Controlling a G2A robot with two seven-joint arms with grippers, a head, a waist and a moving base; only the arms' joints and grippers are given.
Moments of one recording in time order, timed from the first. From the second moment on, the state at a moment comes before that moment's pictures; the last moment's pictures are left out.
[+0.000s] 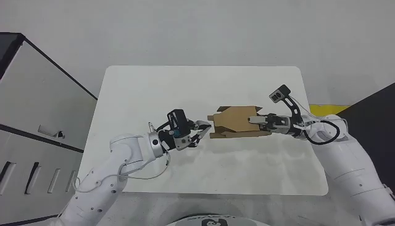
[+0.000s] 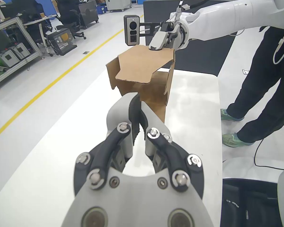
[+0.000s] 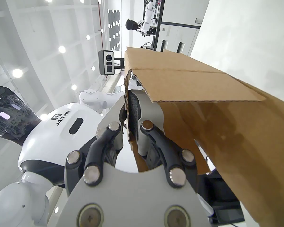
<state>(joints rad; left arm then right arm) 1.51 -1.05 -1.14 -1.94 1.28 -0.67 -0.05 -1.29 -0.91 1.20 -1.38 0.82 -0.34 1.37</state>
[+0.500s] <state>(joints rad) 1.45 -1.06 -1.06 -1.95 1.28 -0.70 -0.07 -1.29 -0.92 1.20 -1.37 0.80 -0.33 1.31</state>
